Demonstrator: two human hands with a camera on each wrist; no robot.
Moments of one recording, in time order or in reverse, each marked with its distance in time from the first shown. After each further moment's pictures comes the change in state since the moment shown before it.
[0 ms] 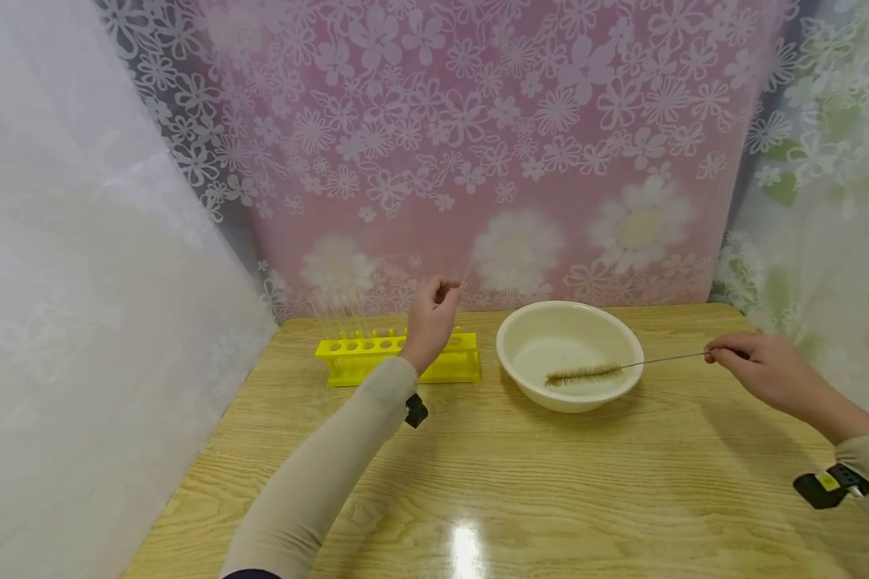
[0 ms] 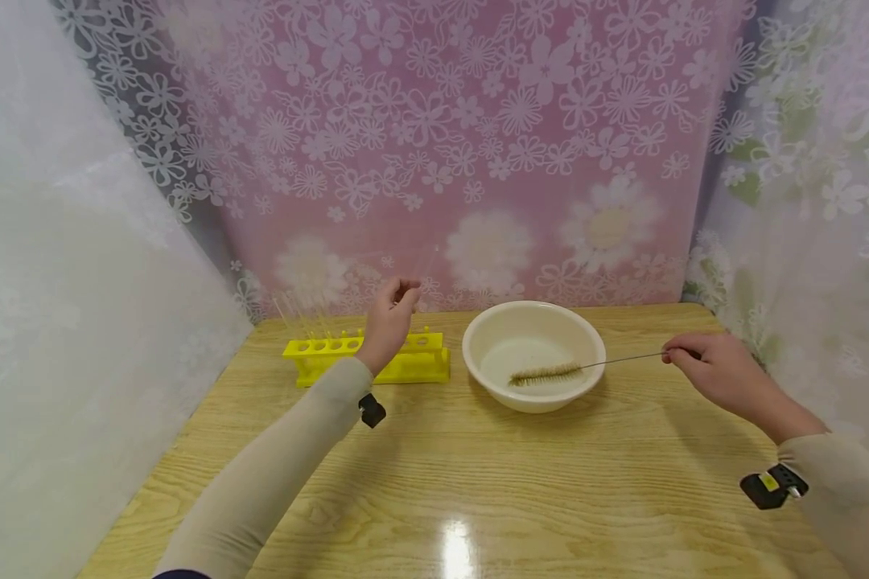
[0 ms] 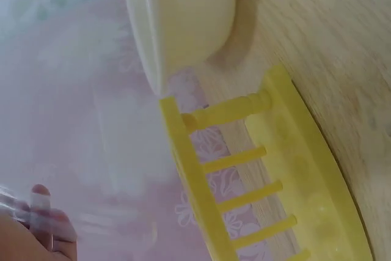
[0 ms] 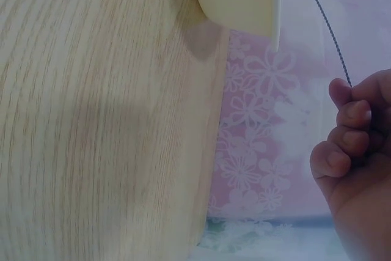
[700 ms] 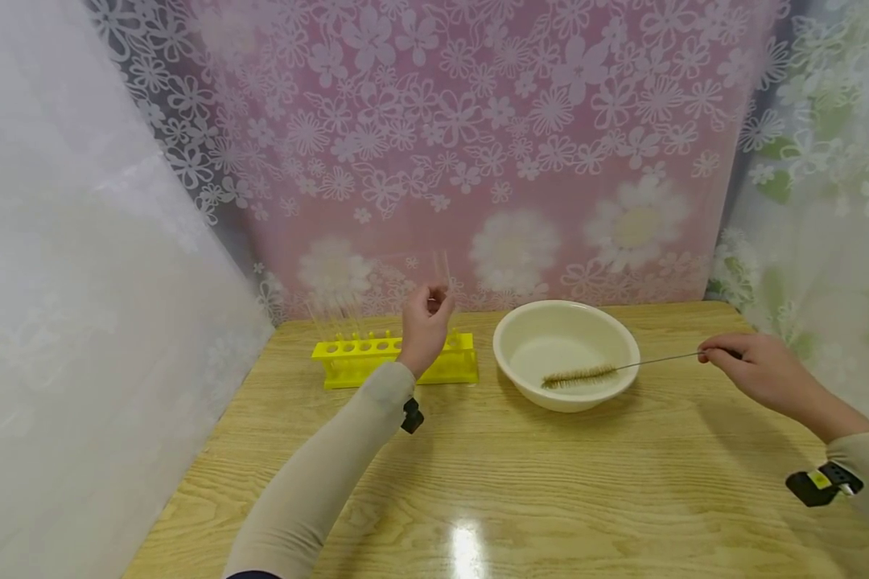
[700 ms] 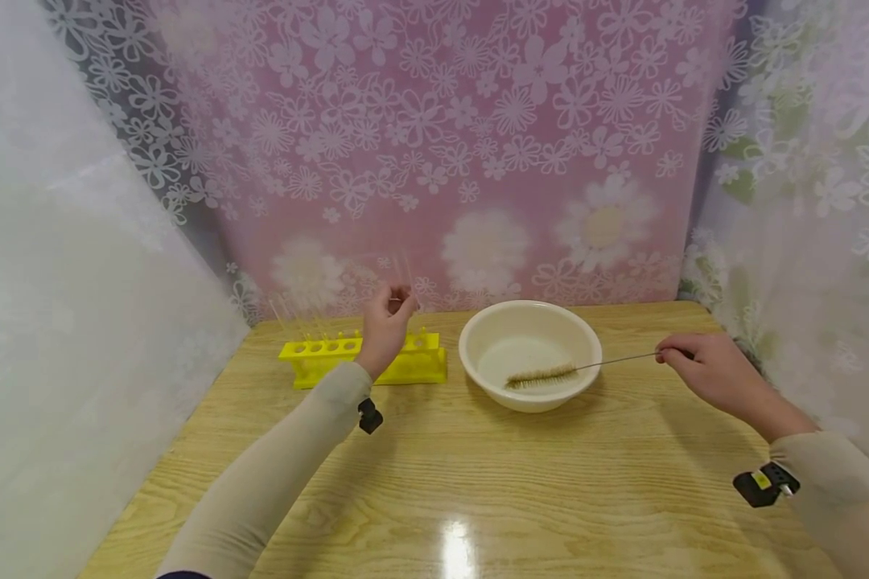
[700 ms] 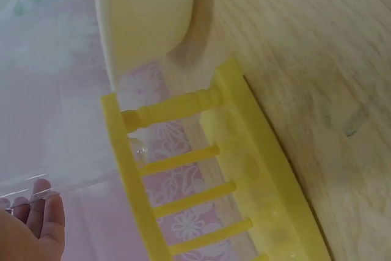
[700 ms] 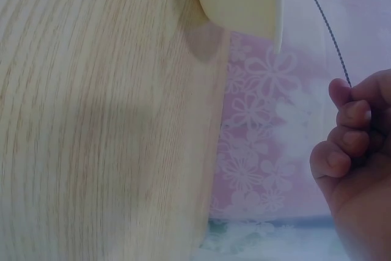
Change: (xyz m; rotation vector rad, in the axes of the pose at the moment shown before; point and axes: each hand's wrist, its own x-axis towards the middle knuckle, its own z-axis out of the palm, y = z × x) left_hand 0.000 -0.025 0.004 -0.026 0.040 0.010; right_hand -0.002 -0.001 0.002 0.008 -0.006 0.014
